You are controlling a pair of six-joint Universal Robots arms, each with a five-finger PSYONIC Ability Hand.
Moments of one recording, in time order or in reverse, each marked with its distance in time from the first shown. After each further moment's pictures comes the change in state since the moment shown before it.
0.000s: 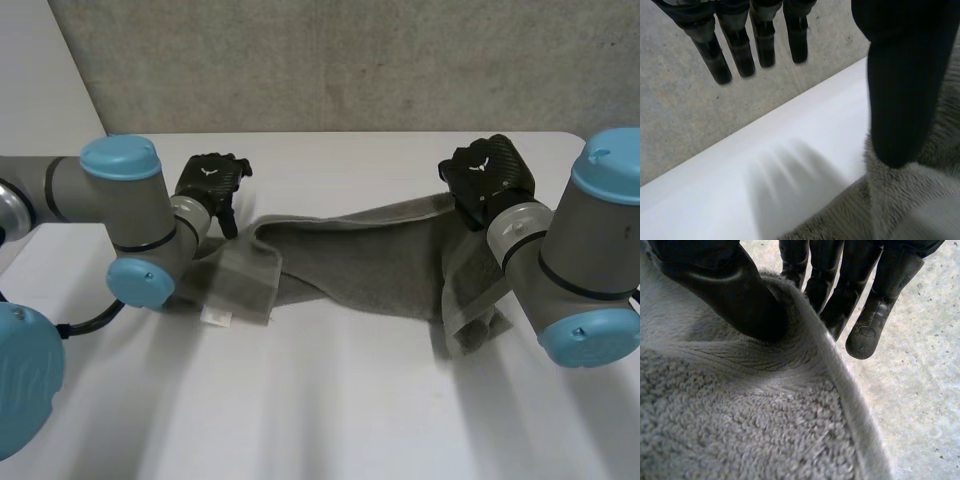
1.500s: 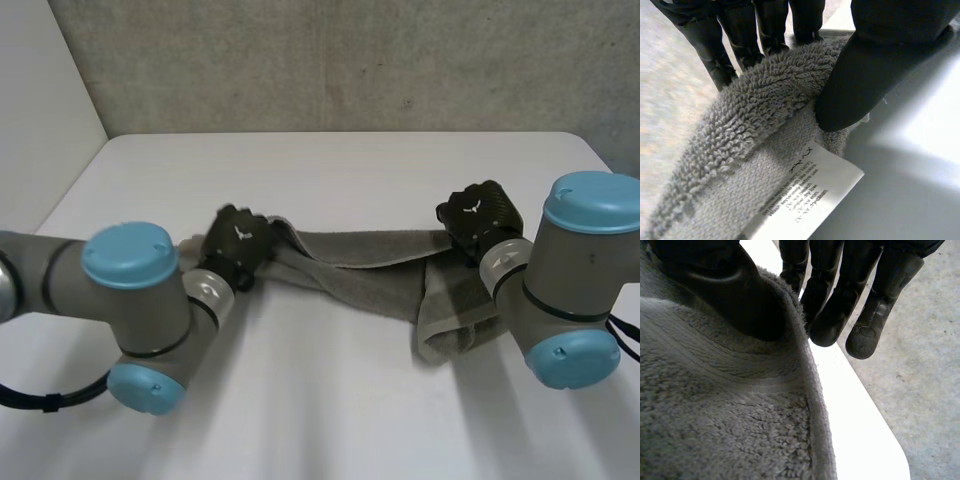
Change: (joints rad) left arm -0.119 0.323 -0.660 0.362 -0.022 0.330; right arm -0.013 0.088 0.042 -0.008 0.009 -0.005; left_hand 0.808 0.882 0.873 0.885 0.814; right_hand 0.000 0.003 0.014 0.000 0.000
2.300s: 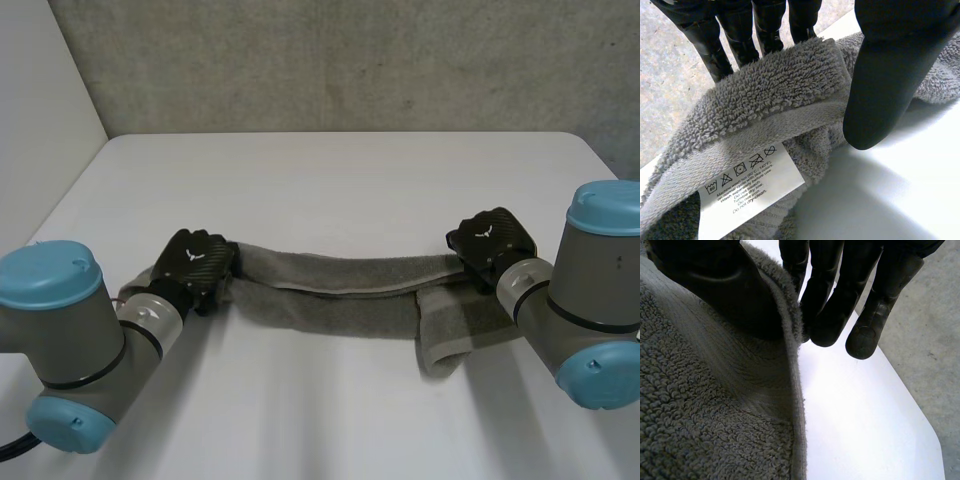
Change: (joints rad) left arm 0.146 0.164 -0.277 0.013 0.126 -0.166; right arm -0.051 -0.044 0.089 0.083 -0.059 0.005; left_hand -0.394 -0.465 -0.458 -0.471 -0.417; right_hand 0.000 0.009 0.000 0.000 0.002
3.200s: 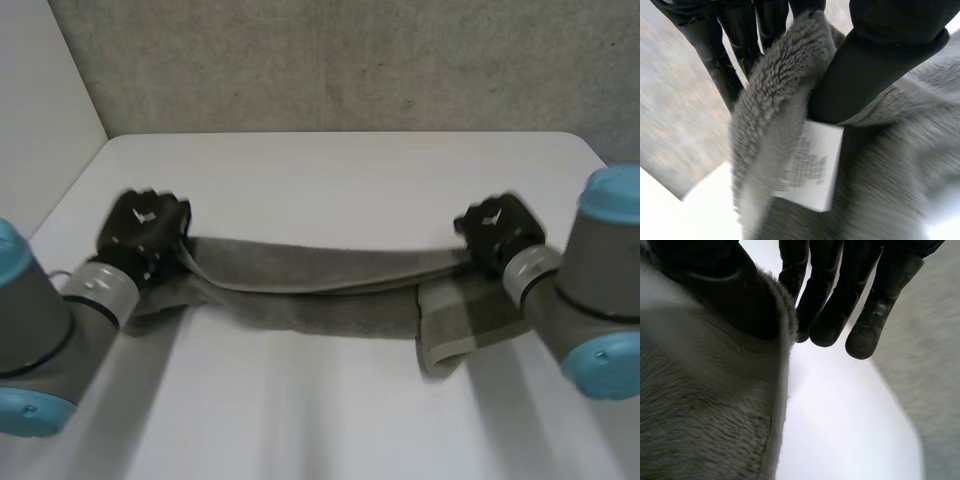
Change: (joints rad) left arm 0.101 0.192 -0.047 0.026 -0.014 -0.016; right arm -0.008 -0.052 -0.024 0.011 0.017 -0.016; left_hand 0.441 0.476 0.474 0.476 0.457; right_hand 0.000 0.000 0.000 0.000 0.000
